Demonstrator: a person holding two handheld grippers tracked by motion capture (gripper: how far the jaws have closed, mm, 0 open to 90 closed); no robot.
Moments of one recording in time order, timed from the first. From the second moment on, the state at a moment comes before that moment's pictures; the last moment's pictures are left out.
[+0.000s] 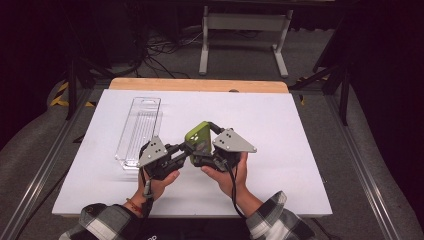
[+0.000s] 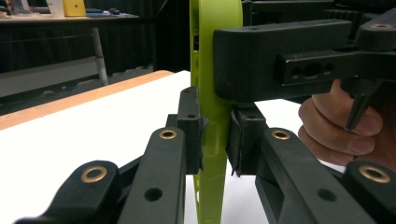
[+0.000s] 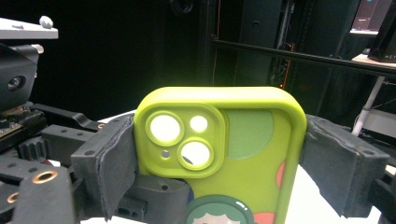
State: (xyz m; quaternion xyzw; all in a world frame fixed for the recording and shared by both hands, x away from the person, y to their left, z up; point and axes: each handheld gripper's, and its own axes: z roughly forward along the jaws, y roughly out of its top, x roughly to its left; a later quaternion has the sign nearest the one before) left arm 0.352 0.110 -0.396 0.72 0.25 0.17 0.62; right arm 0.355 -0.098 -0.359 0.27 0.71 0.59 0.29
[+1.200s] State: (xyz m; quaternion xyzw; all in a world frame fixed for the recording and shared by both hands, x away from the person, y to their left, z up) left arm 0.353 0.124 -0.391 0.73 0.24 0.20 0.61; right arm 0.350 -0.134 -0.349 0.25 0.72 0.55 0.35
